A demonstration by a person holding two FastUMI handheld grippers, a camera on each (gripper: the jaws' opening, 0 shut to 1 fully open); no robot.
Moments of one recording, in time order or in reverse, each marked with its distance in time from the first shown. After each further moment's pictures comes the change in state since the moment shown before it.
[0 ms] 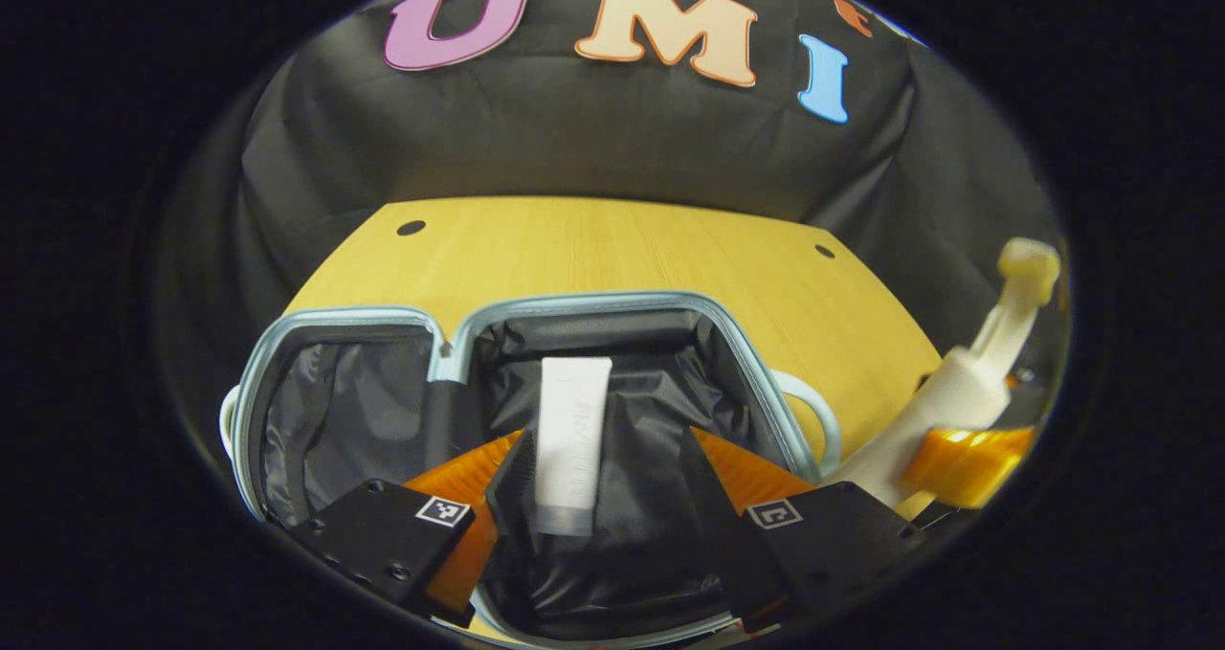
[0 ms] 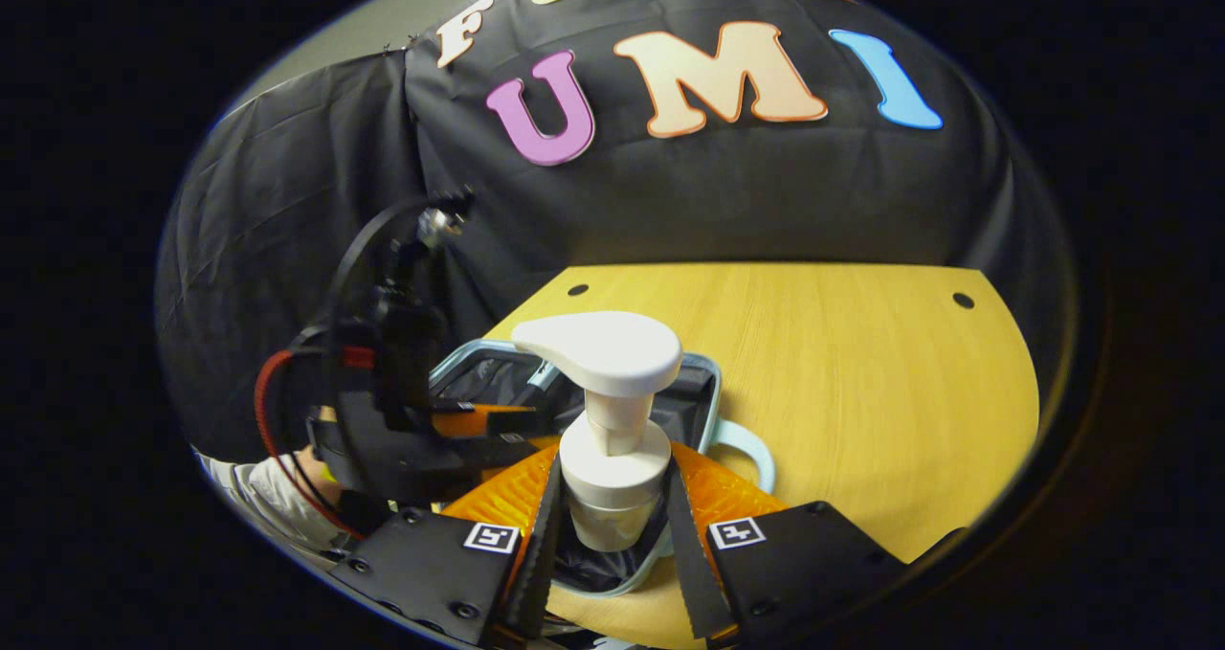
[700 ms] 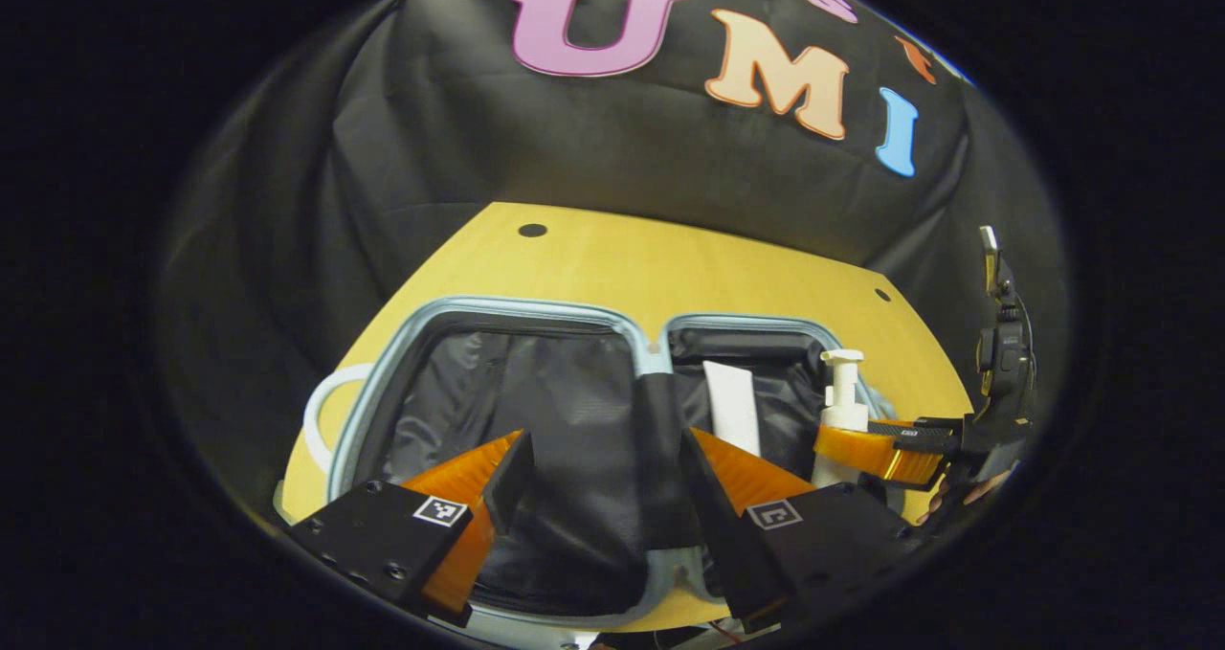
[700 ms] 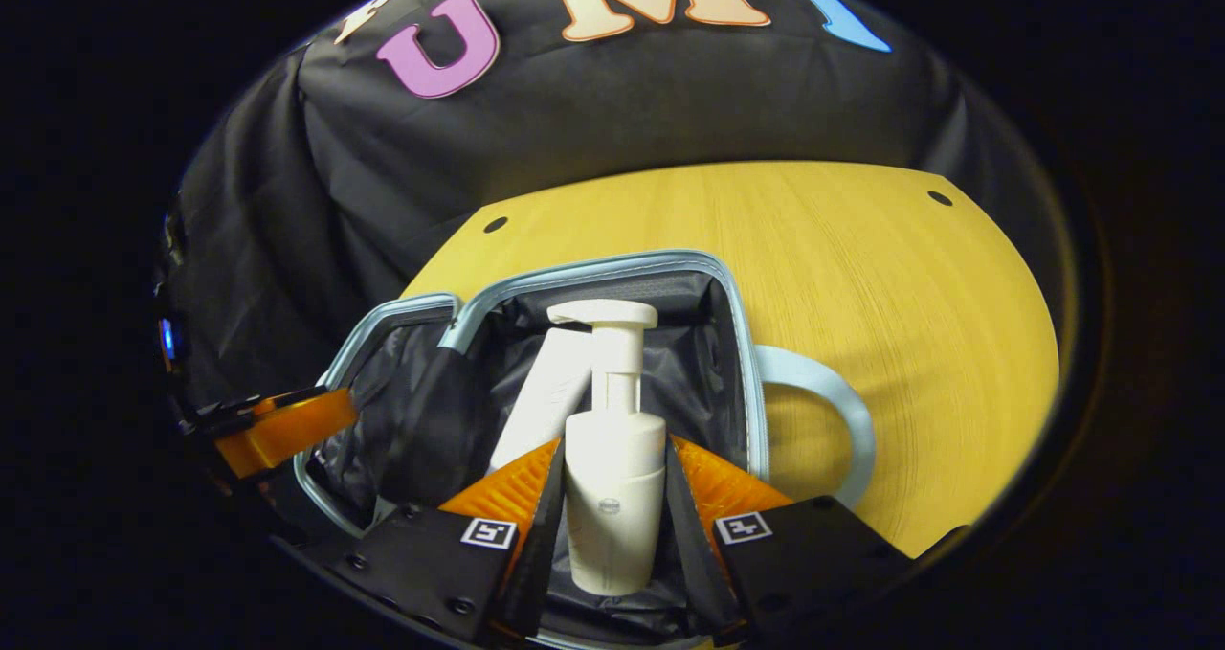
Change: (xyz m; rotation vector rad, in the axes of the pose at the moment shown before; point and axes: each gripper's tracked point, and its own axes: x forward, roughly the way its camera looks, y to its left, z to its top) left arm -0.065 0.139 -0.011 -0.109 -0.048 0.146; right arm 0.103 -0.014 -0.058 0.175 0.147 -0.250
